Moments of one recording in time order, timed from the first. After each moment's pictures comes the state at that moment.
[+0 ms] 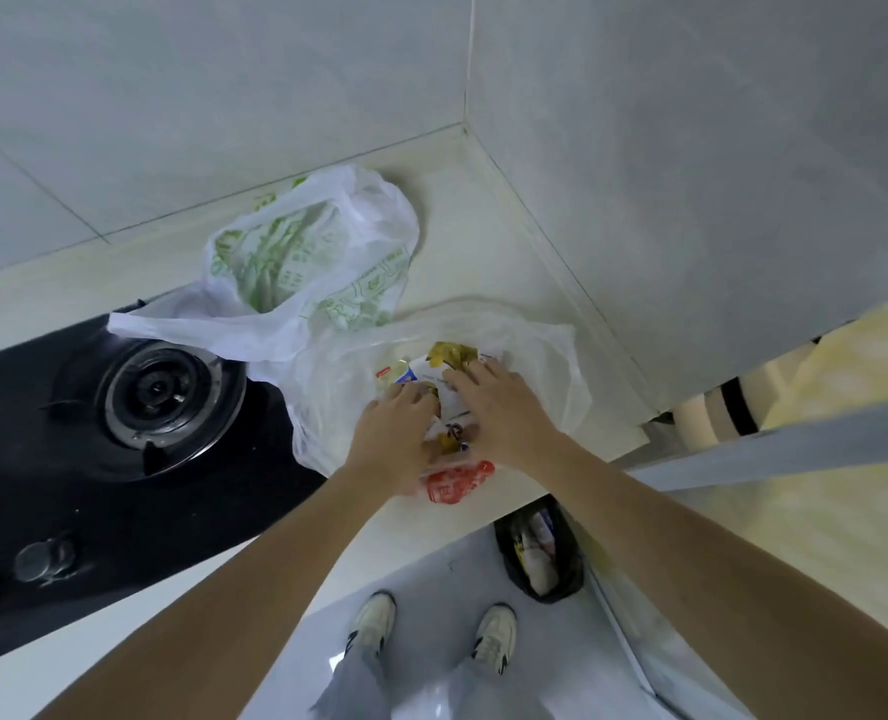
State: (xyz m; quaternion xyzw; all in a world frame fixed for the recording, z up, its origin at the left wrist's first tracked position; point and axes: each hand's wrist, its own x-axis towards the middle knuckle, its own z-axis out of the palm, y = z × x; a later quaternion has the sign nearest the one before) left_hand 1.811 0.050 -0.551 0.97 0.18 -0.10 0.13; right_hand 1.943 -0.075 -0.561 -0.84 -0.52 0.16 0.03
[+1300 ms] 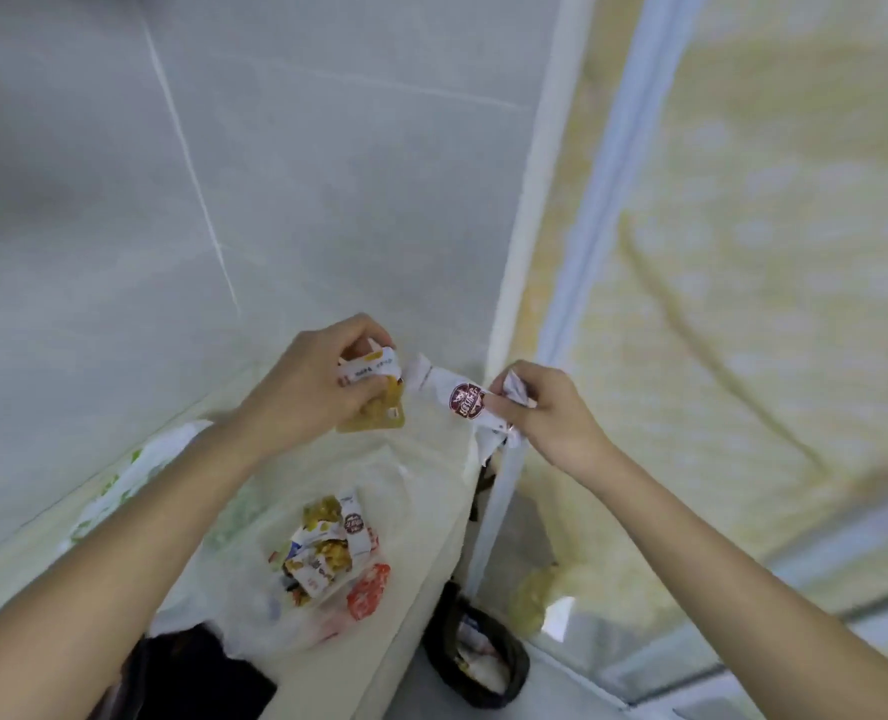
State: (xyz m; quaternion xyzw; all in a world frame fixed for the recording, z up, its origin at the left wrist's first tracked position) left_hand 1.848 0.023 -0.192 0.89 -0.17 0.08 0.41; right_hand 1.854 -0.259 -0.233 -0.84 -0.12 -0.02 0.52
